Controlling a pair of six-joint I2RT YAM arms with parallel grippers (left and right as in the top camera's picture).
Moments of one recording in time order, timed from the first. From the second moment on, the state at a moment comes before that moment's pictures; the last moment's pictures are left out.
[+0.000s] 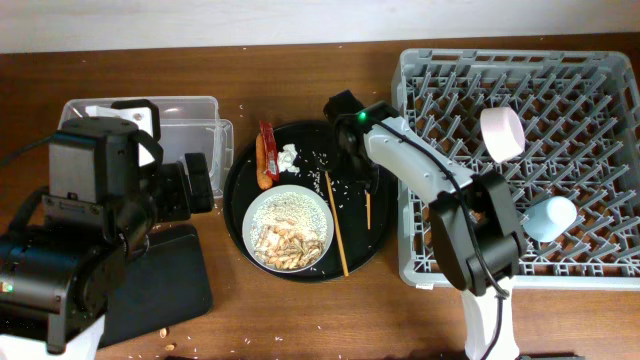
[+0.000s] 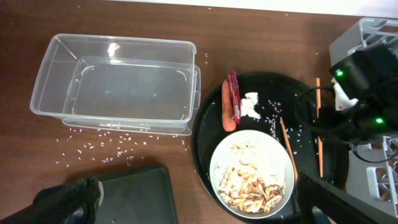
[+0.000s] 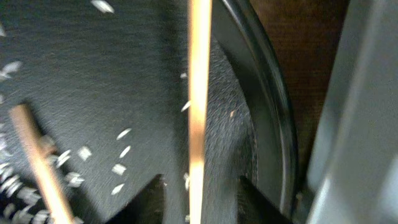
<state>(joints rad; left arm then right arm) -0.22 1.21 1.79 -1.39 -0.16 -0.23 0.46 2.18 1.70 -1.04 0.15 0.50</state>
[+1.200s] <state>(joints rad) -0.22 1.21 1.79 -1.39 -0.16 -0.23 0.61 2.08 1.68 -1.02 -0.02 0.39</state>
